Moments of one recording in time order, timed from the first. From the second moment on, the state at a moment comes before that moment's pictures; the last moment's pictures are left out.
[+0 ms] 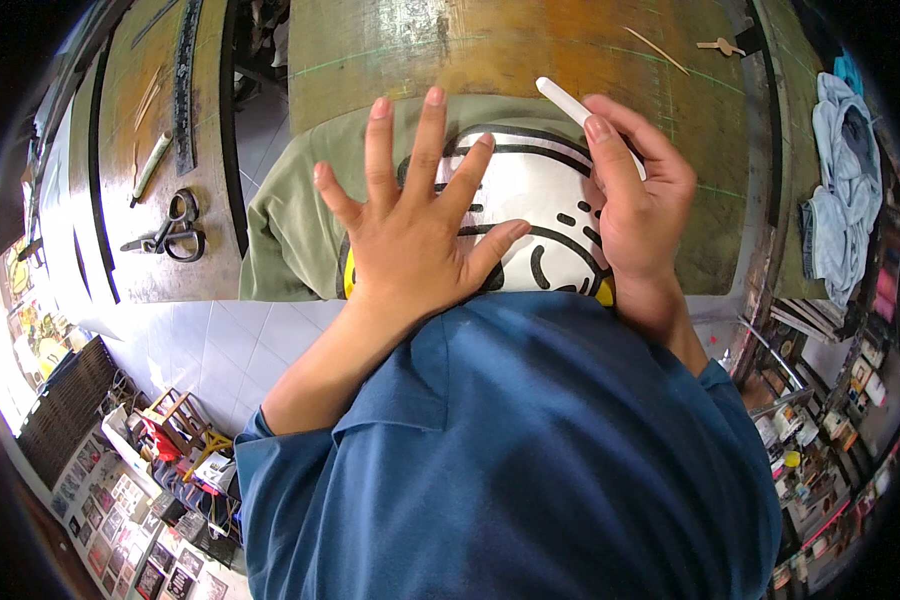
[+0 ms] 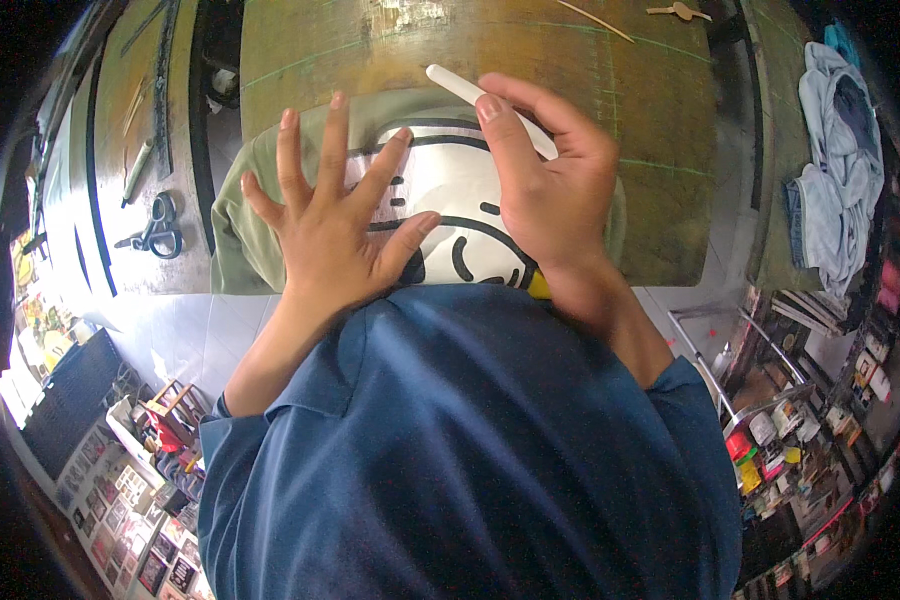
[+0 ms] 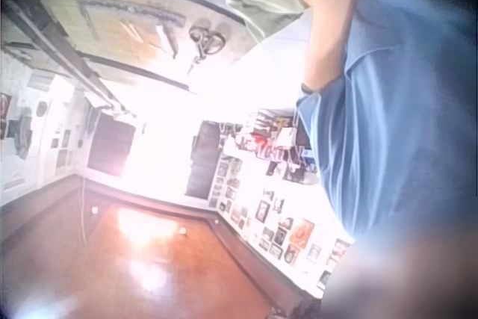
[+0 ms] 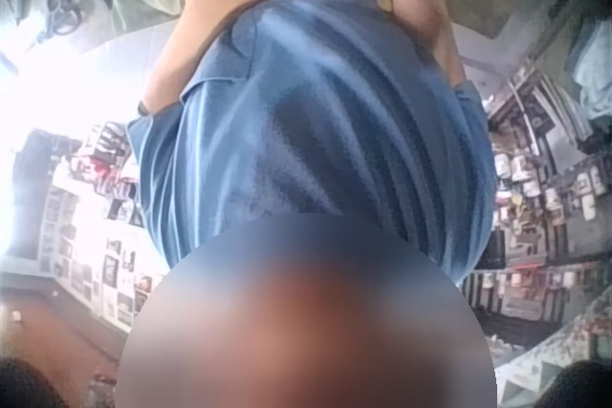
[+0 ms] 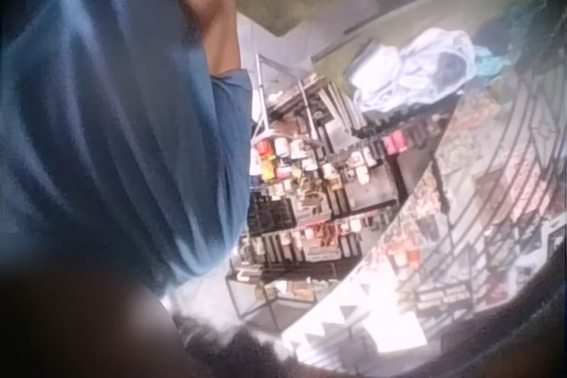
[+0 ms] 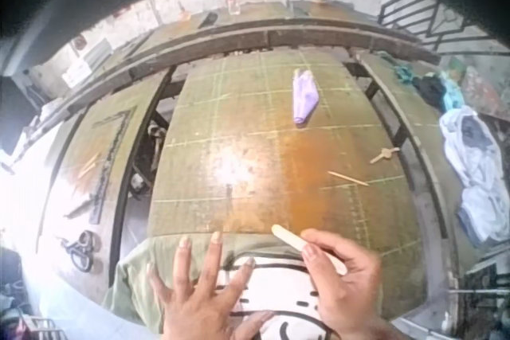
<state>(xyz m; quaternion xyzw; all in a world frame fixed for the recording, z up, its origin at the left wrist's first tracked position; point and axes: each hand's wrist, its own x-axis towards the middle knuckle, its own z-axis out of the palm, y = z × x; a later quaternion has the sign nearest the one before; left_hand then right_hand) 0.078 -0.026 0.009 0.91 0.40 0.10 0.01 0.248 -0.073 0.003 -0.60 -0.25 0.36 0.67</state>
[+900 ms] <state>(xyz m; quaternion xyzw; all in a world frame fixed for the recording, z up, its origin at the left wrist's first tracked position) 0.061 -0.005 0.016 0.93 0.34 0.09 -0.03 0.249 -0.074 0.002 -0.61 -0.27 0.37 0.65</state>
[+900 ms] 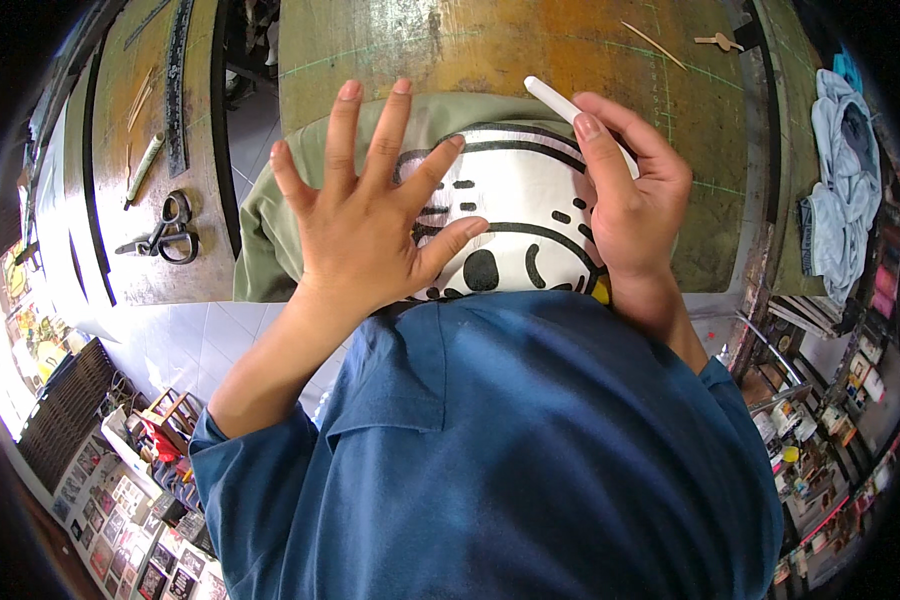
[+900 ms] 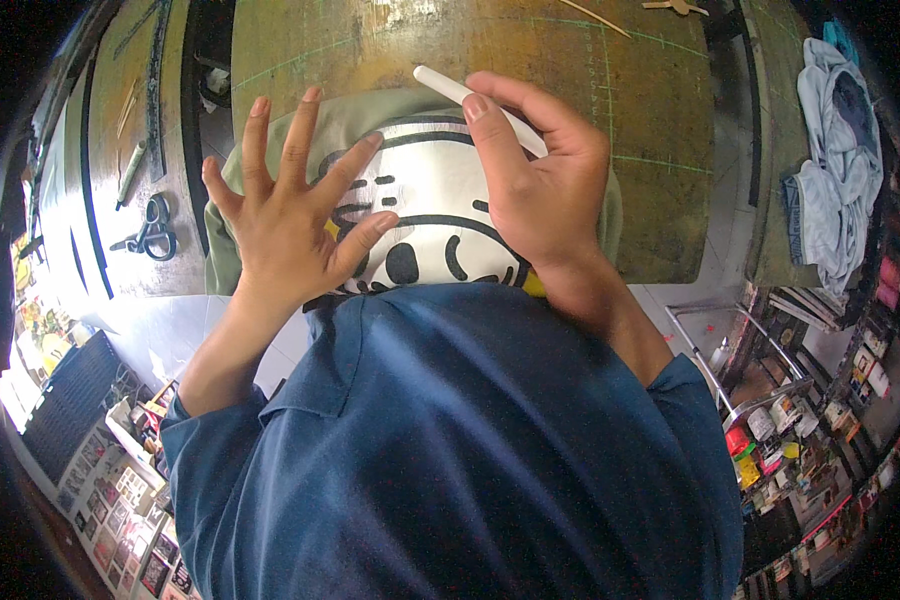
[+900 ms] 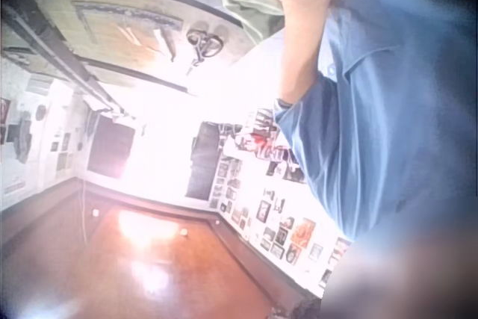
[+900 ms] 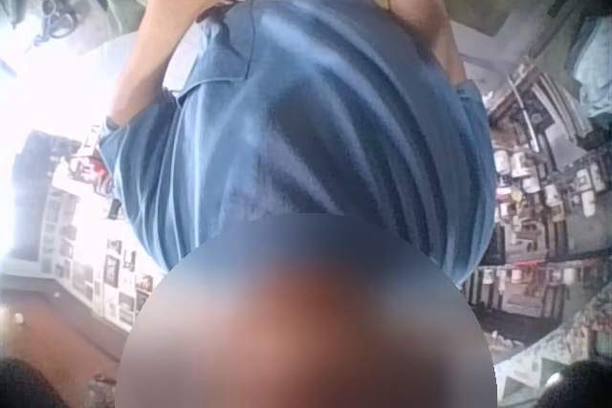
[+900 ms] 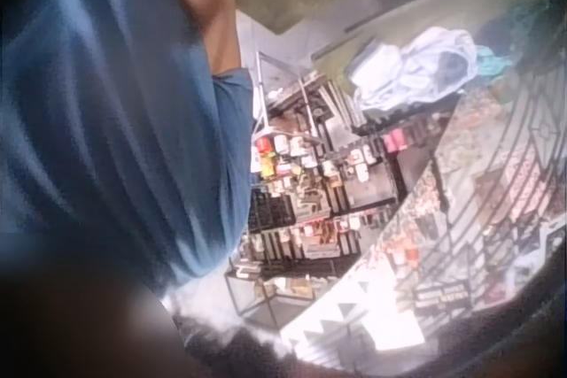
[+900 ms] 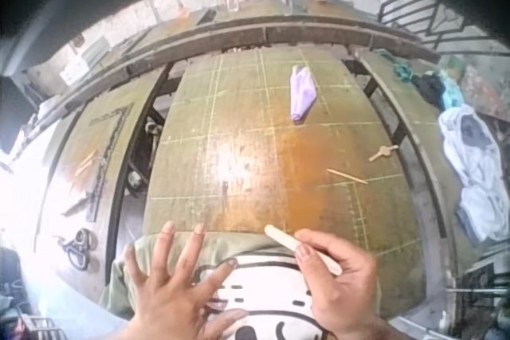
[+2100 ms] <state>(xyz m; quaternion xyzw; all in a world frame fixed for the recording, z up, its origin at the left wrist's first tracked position) 0.091 0.106 0.022 0.96 -0.05 0.08 0.26 0.253 -0.081 0.018 -0.61 -0.20 0.40 0.66</state>
